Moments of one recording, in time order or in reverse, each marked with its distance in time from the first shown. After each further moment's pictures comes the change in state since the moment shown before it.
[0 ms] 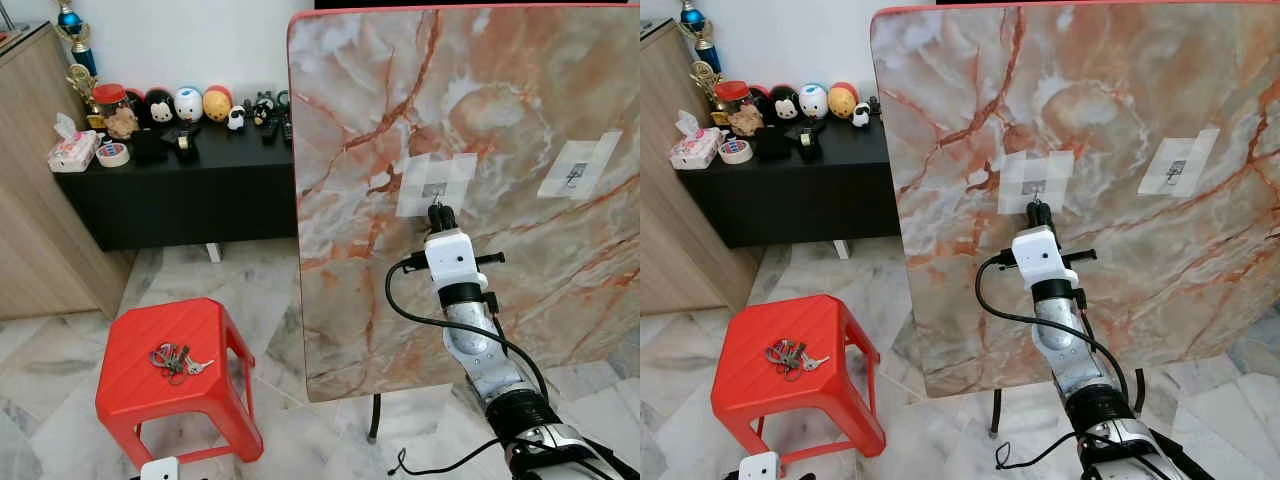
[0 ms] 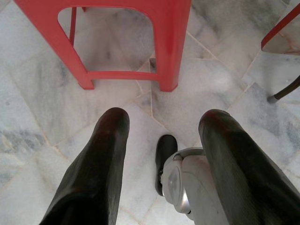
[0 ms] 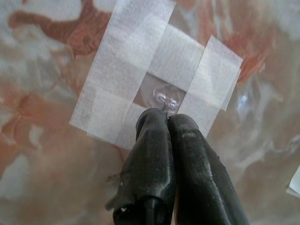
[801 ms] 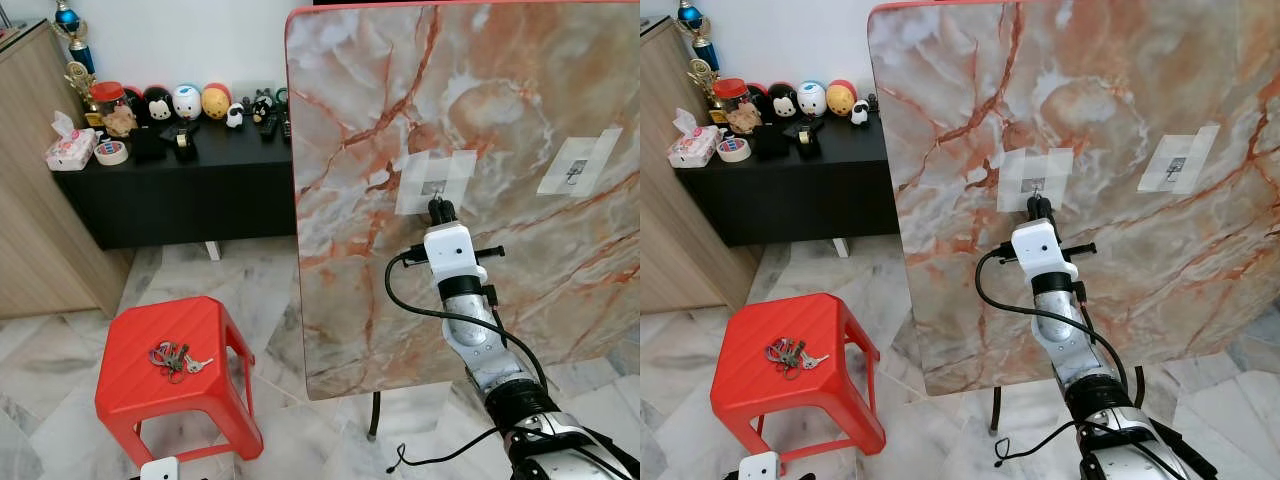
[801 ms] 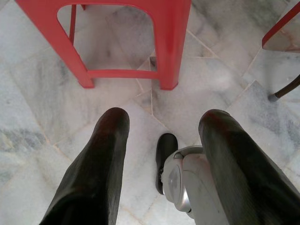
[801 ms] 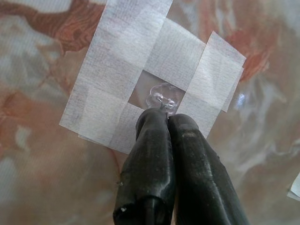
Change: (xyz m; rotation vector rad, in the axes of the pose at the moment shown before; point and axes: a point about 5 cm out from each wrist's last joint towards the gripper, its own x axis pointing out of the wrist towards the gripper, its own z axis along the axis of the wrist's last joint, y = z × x) left arm 0.000 0.000 0.000 -0.001 0.000 0.000; right arm 0.010 -0.003 0.003 -0.013 0.000 -0.001
